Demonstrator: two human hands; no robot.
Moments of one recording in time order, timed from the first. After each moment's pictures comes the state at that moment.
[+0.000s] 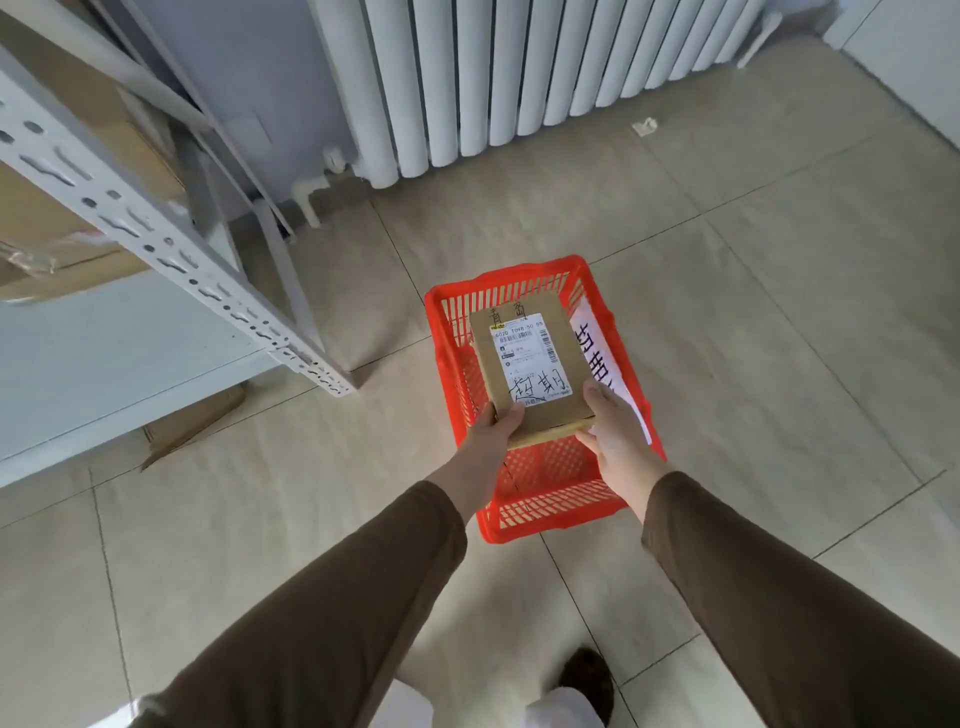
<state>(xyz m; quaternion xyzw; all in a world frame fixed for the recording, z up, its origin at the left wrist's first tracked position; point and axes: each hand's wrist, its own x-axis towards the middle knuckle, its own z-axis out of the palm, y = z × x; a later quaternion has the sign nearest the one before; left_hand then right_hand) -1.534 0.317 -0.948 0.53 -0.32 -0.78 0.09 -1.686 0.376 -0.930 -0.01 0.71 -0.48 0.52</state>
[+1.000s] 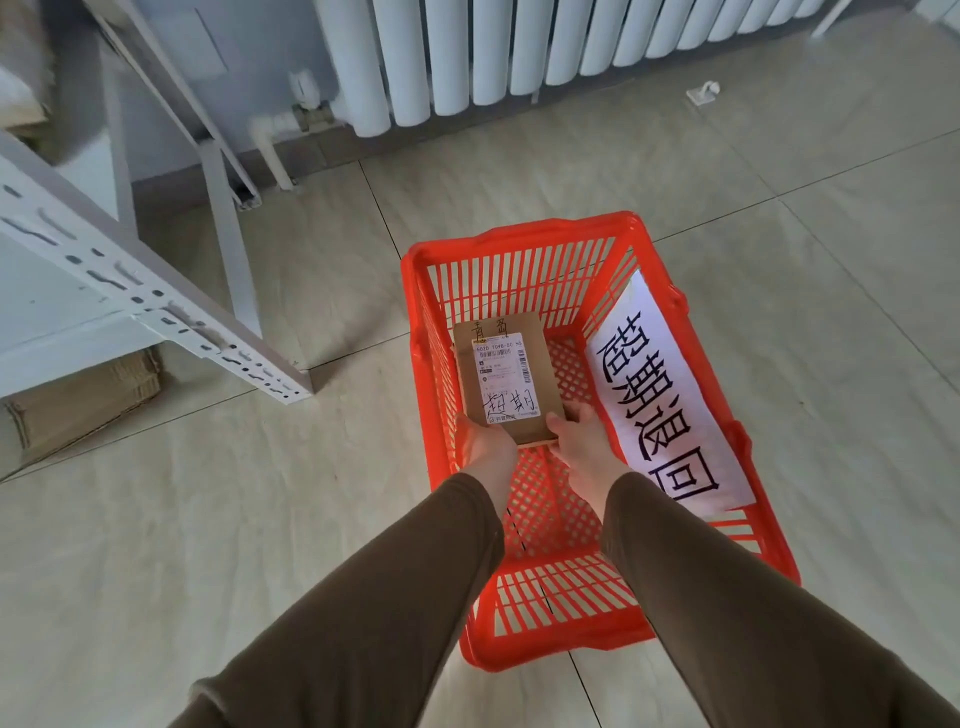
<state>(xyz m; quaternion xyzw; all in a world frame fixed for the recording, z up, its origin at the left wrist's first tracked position) -1.604 0.256 -1.206 0.76 -0.32 -0.55 0.12 -1.705 0.304 -1.192 -0.04 0.72 -0.44 0.53</state>
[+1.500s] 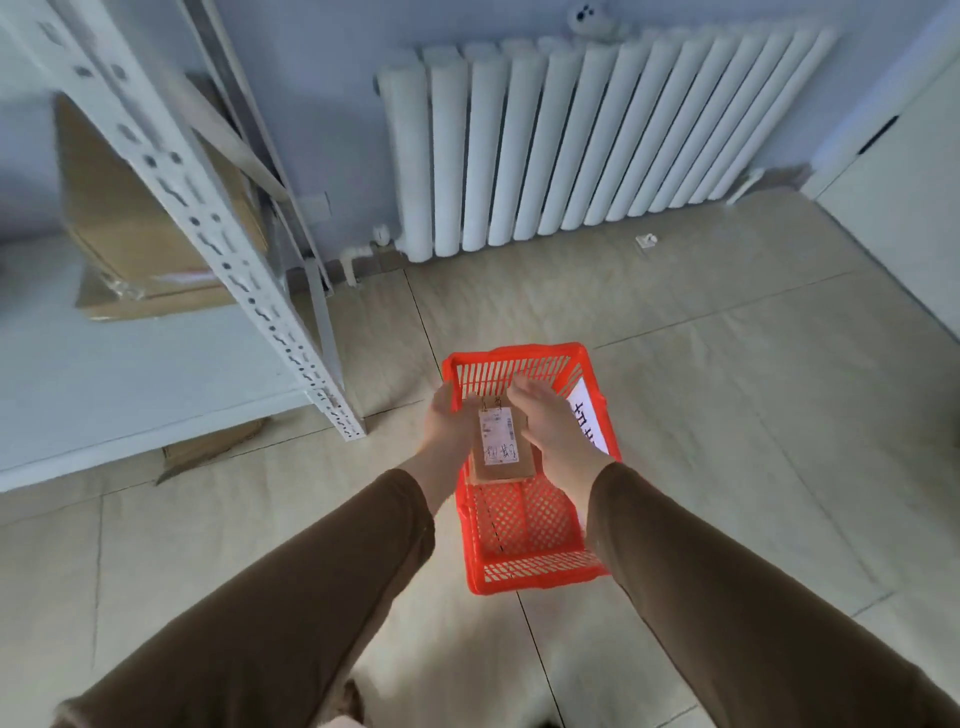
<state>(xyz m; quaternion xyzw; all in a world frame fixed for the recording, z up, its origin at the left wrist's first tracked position) -1.515 0.262 -0.823 0.61 -0.41 -0.64 0.23 -1.637 0.297 -0.815 -0.29 0.73 -0.36 0.50</state>
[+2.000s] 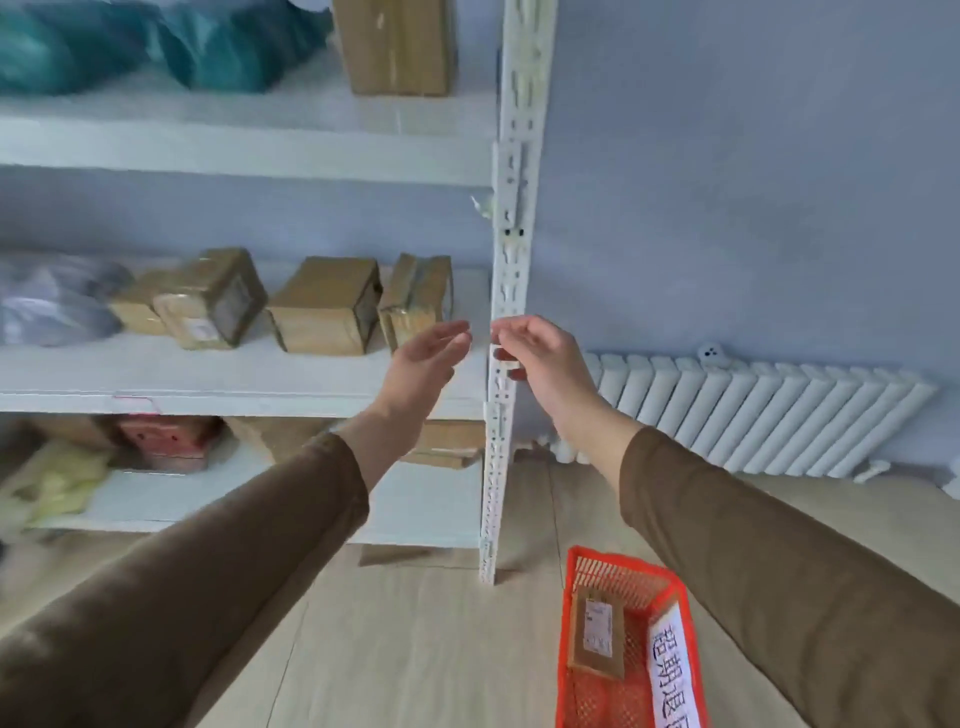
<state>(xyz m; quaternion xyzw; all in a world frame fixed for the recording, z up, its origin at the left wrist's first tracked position) -1.250 0.260 -0.300 0.51 -0.49 -0.49 0.51 -1.416 0.258 -0.279 -0.57 0.51 -0.47 0.43</state>
